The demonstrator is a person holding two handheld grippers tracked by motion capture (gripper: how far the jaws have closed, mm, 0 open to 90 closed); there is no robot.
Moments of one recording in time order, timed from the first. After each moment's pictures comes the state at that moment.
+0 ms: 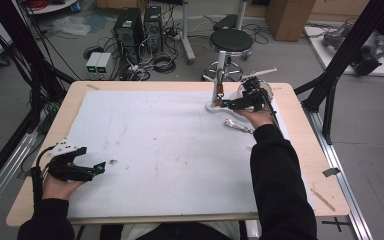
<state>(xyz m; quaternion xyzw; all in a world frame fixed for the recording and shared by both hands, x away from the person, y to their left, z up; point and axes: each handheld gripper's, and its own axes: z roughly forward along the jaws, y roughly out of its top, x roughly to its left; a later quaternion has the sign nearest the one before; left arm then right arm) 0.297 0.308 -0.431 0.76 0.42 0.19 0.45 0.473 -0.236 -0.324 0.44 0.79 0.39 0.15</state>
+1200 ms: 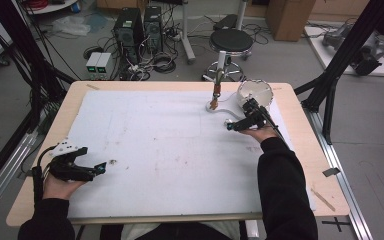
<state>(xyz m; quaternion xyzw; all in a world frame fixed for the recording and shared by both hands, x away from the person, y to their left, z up) 0.298 0.306 -0.432 0.77 0.42 0.19 0.45 0.473 -0.257 -0.393 0.40 0.85 0.32 0.11</state>
